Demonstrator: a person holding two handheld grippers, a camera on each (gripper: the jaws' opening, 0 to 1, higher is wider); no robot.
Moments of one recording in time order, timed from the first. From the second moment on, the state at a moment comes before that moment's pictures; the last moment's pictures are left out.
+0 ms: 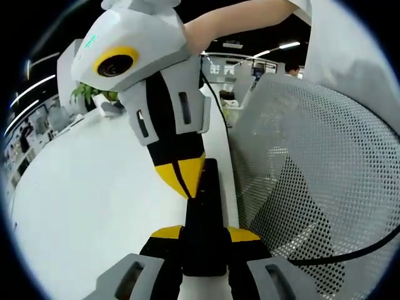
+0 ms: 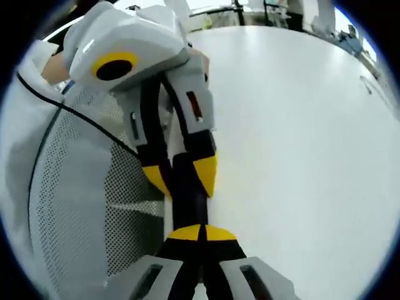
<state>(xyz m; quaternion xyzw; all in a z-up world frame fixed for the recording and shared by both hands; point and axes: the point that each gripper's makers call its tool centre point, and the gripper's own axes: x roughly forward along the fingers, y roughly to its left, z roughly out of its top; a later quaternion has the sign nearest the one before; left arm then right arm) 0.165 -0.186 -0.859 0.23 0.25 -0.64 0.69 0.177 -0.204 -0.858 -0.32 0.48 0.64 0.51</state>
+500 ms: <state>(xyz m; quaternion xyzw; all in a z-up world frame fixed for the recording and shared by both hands) 0.165 -0.186 -0.859 0.23 0.25 -0.64 0.68 0.168 -0.201 -0.851 -0.29 0.41 0.61 0.61</state>
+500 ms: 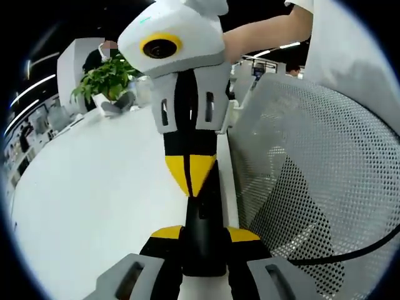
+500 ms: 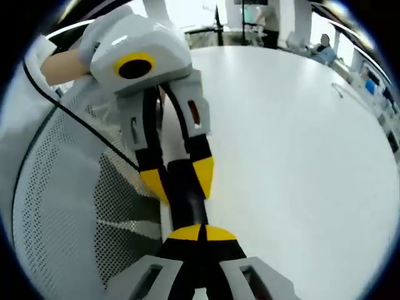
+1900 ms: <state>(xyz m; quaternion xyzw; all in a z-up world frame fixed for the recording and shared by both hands) 0.165 -0.186 -0.860 0.23 0.26 -0.63 0.70 0.165 -0.189 -0.852 -0.31 0.32 0.56 0.70</state>
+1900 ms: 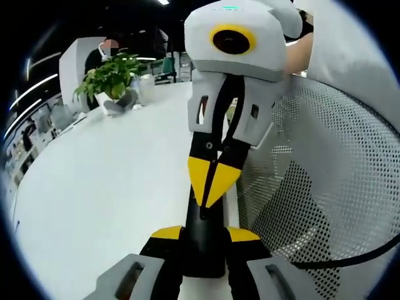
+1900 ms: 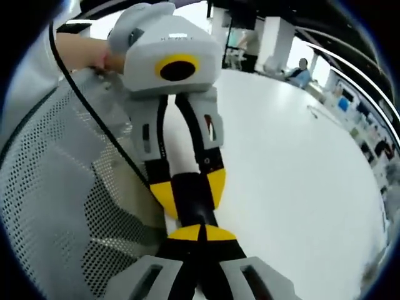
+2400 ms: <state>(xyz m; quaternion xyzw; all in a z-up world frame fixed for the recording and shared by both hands) 0.166 -0.185 -0.860 0.23 0.26 -0.62 0.70 0.168 -0.183 -0.853 -0.37 0.34 0.59 0.63</state>
